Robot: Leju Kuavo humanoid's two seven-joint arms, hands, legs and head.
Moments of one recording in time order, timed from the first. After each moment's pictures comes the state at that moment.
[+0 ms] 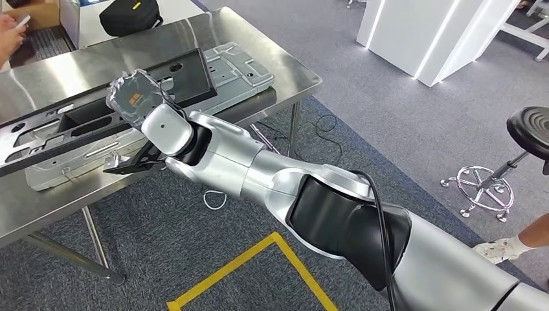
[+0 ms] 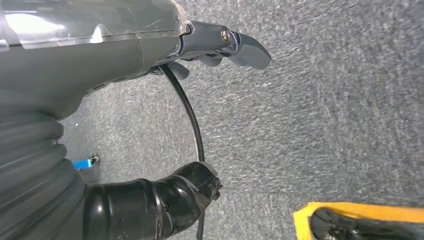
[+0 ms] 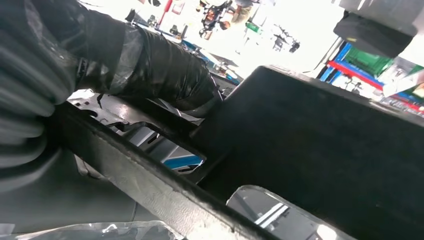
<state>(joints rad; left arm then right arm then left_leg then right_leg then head) 0.12 -0.24 1.54 -0.88 -1.57 -0.90 -0.19 -1.25 0.20 0.87 -0.57 1.32 0.11 -0.06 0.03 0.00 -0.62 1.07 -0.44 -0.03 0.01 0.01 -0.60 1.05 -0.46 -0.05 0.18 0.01</state>
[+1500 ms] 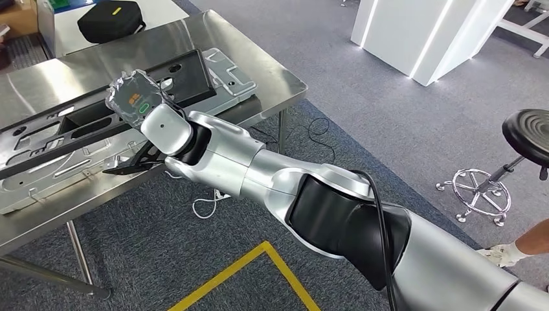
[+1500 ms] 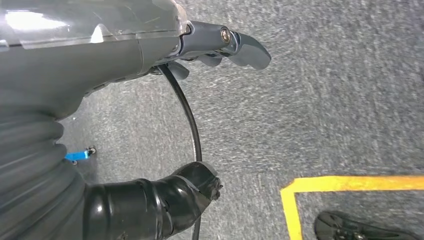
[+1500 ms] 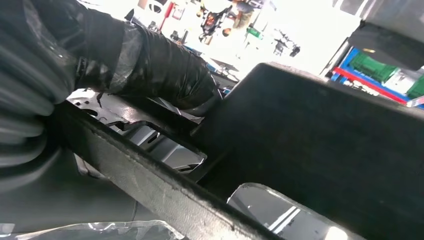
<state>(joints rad) 0.11 -0.23 1.54 -0.85 -1.57 -0.89 -0.19 -1.25 0.20 0.87 -0.57 1.32 0.11 -0.06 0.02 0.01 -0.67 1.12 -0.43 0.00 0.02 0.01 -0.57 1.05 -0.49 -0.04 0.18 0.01</state>
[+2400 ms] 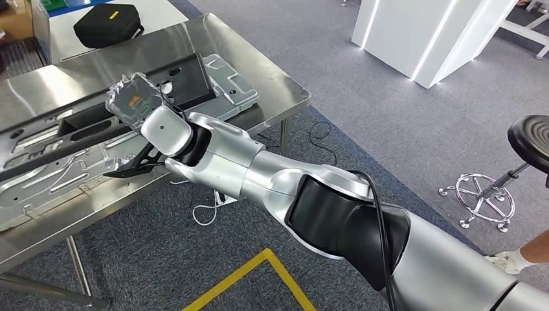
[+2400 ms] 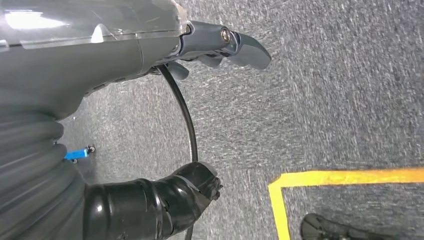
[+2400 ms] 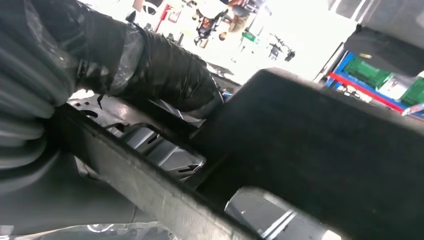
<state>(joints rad) 0.11 -0.21 1.53 -0.81 -1.57 -0.87 -0.19 -1.24 0.20 0.87 -0.57 1.31 0.12 -0.08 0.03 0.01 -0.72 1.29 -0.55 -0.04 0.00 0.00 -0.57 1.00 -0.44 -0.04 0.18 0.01</state>
